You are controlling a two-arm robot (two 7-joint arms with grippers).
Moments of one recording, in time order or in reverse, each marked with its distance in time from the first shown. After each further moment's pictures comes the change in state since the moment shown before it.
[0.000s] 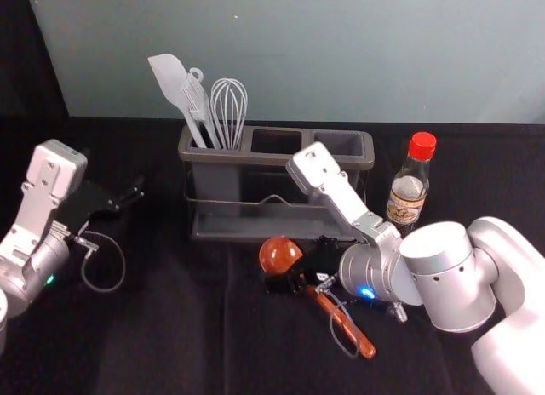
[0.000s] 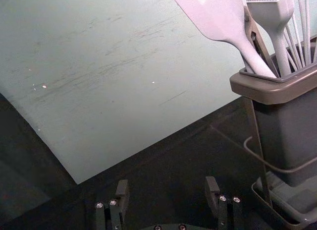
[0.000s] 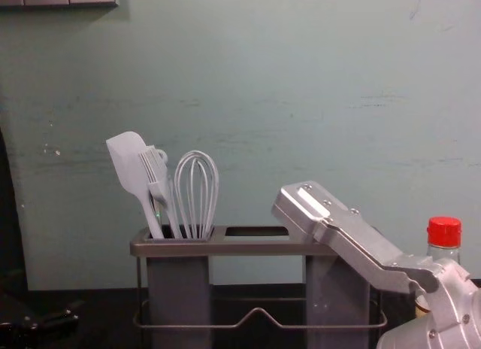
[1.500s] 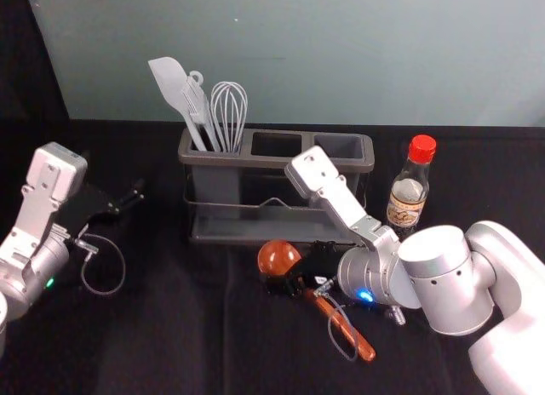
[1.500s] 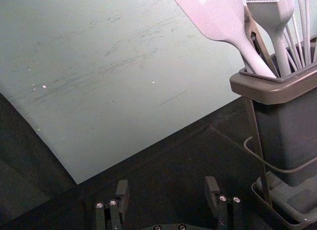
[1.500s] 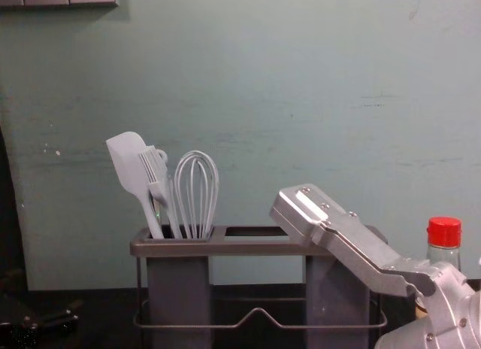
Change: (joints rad) left arm 0.000 0.000 0.000 0.000 0.000 0.000 0.000; right arm -0.002 -0.013 0.010 0.016 -0.023 -0.013 0.021
